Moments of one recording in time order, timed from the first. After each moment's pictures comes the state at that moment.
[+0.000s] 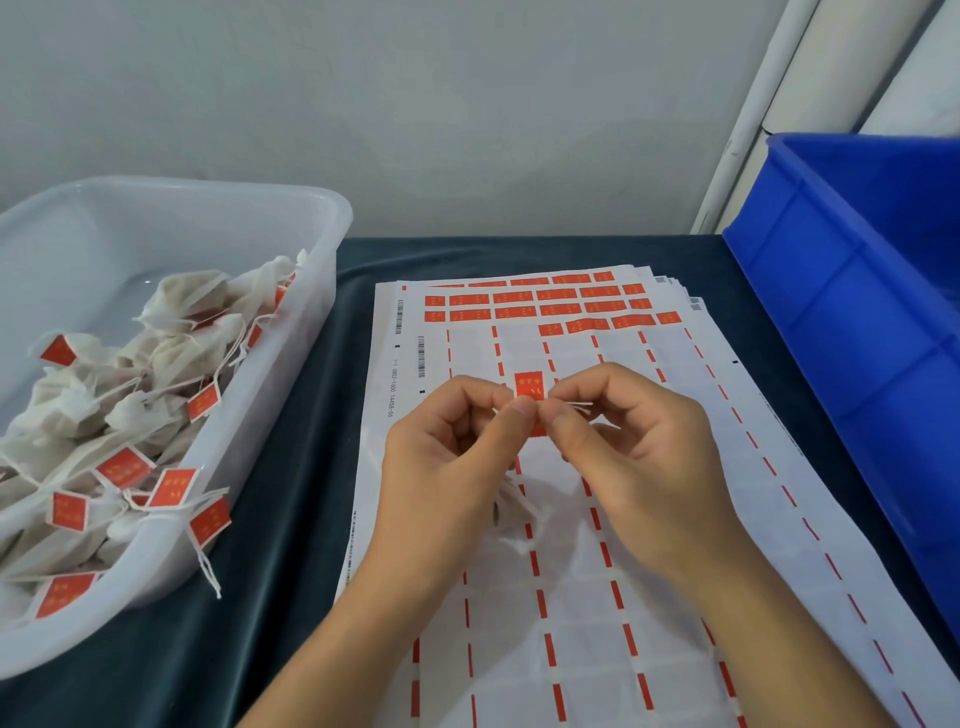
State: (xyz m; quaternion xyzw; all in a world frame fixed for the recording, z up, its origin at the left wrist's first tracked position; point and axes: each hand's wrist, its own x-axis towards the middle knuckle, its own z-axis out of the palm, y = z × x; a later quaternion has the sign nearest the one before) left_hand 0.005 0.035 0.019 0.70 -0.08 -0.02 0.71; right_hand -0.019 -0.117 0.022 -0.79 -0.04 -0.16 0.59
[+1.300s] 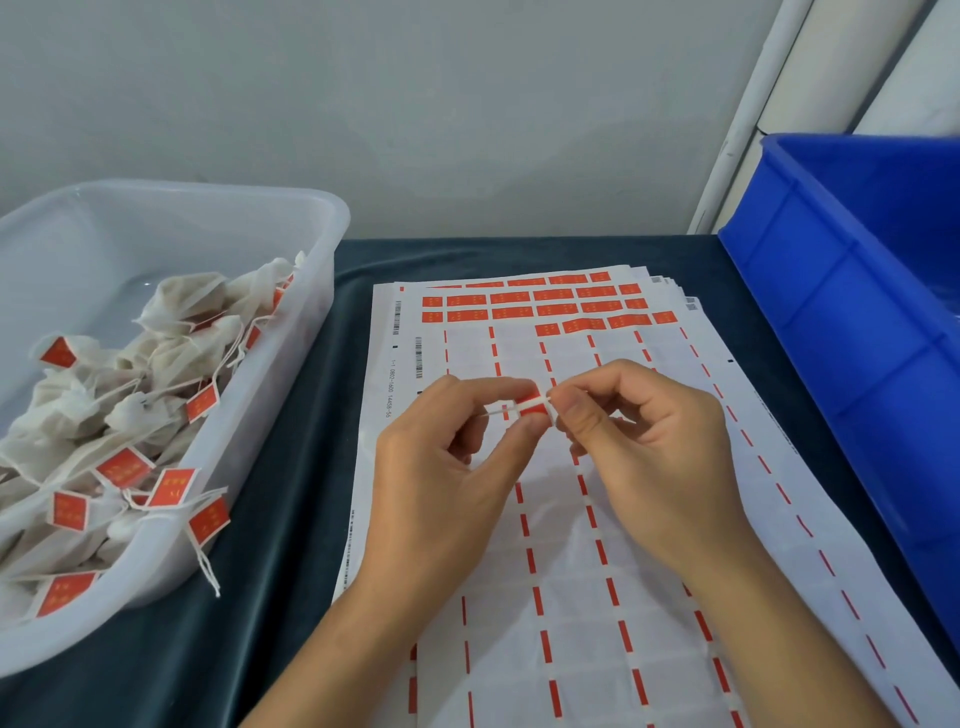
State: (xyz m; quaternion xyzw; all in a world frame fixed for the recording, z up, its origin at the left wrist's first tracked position) left_hand 0.003 0.037 0.017 0.82 -0.15 0.14 0.54; right_hand -0.018 -0.120 0.026 -0.80 0.00 -0.21 0.55
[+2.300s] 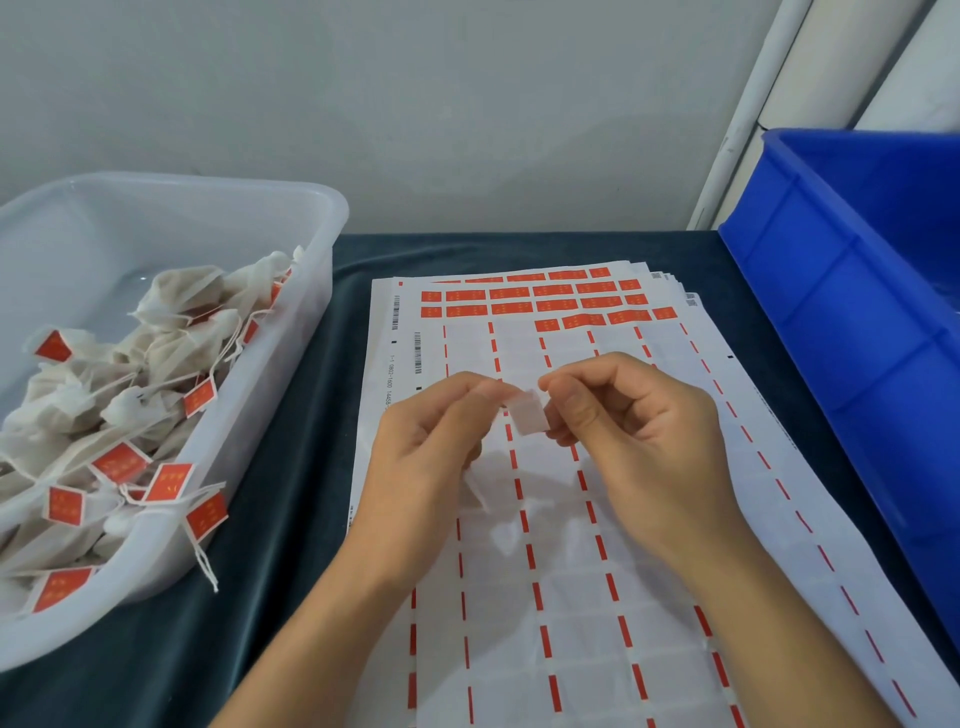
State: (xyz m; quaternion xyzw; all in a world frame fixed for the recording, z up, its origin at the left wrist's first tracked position) left_hand 0.008 0.046 0.034 0.74 -0.13 -0.04 0.66; right_hand -0.018 -0.118 0.026 -0.78 -0.02 -0.19 0.60
